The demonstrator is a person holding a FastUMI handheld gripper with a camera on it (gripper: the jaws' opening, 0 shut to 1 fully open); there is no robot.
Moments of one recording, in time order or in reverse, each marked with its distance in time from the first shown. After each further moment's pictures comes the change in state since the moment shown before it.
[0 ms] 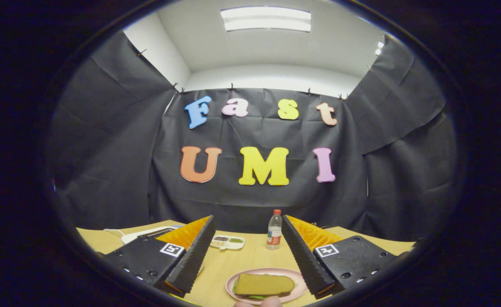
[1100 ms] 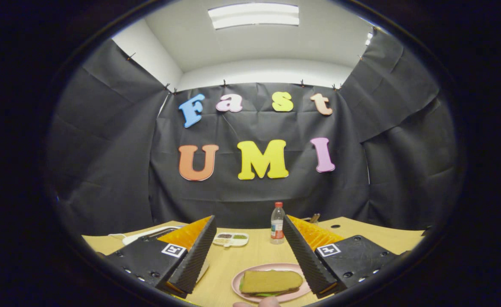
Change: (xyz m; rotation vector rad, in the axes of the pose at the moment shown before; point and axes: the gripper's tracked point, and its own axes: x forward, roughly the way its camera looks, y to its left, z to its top) arm 0.005 -0.005 -0.019 0.065 0.049 -0.007
